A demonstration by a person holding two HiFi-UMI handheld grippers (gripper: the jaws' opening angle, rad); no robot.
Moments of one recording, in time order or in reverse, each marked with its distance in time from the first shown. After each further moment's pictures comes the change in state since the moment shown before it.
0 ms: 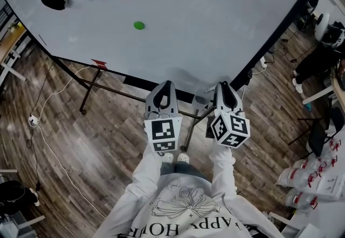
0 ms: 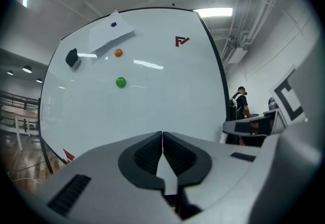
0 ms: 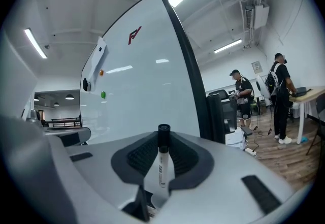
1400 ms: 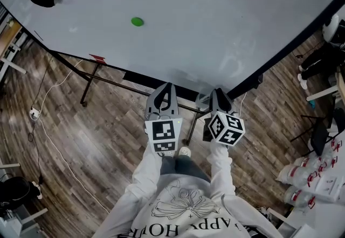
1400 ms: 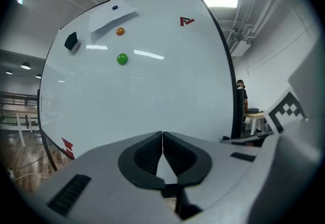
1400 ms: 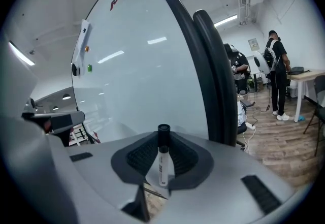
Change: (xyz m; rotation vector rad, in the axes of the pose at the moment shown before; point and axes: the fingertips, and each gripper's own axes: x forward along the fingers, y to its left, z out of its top) left arm 0.023 0.010 -0.047 -0.010 0.106 0.003; right arm 0.036 -0.012 -0.102 0.119 0.223 0.002
